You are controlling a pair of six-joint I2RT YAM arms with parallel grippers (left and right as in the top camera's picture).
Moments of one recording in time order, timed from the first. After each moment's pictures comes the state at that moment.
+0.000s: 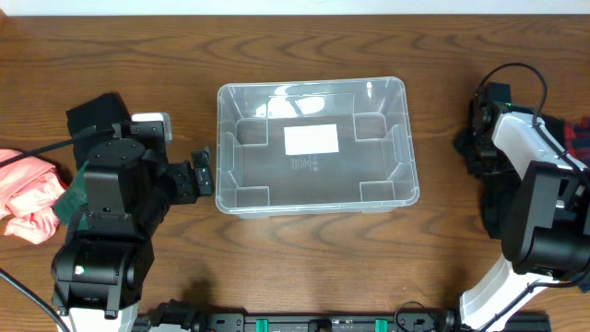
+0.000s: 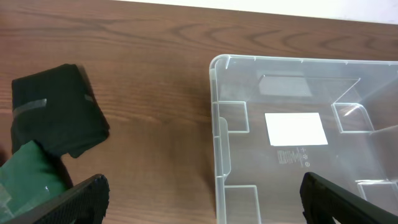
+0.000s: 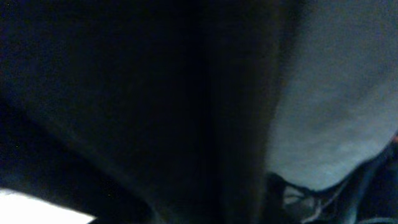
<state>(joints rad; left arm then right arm) -0.10 0.87 1.10 -0.89 -0.01 -0.15 -0.16 1.93 1.23 -0.84 0.48 -0.08</state>
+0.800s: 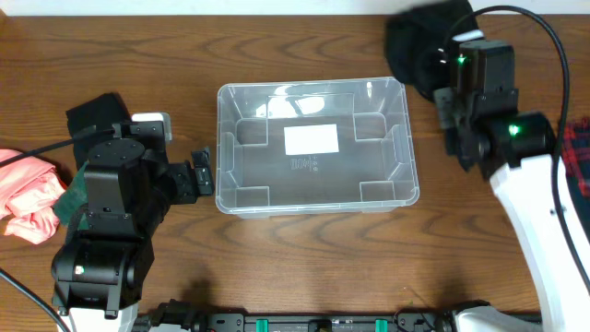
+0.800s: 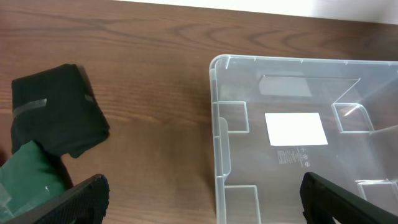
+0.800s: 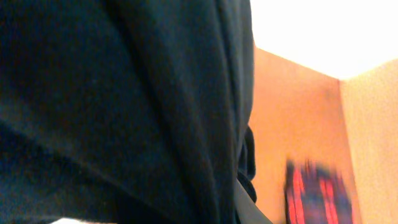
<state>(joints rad) -0.10 0.87 1.10 -0.89 -0.01 -0.15 0.23 1.38 1.39 -0.74 0.35 -0.17</state>
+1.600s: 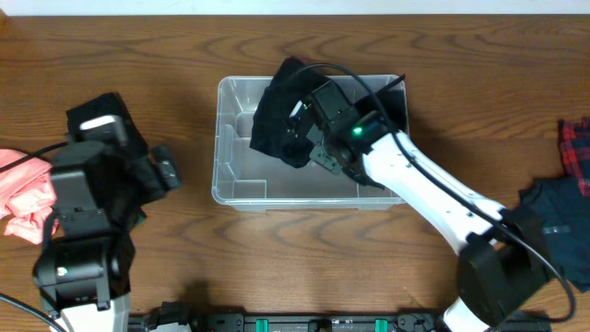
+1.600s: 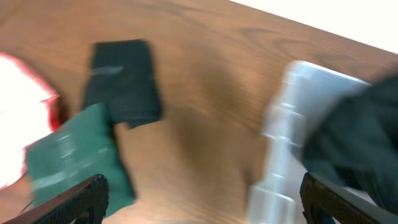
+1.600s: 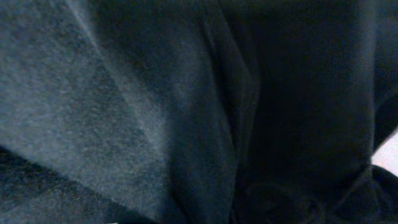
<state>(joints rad) 0.16 0.89 1.10 -0.92 -0.04 -0.21 0.64 1.81 1.39 -0.74 0.13 -0.38</state>
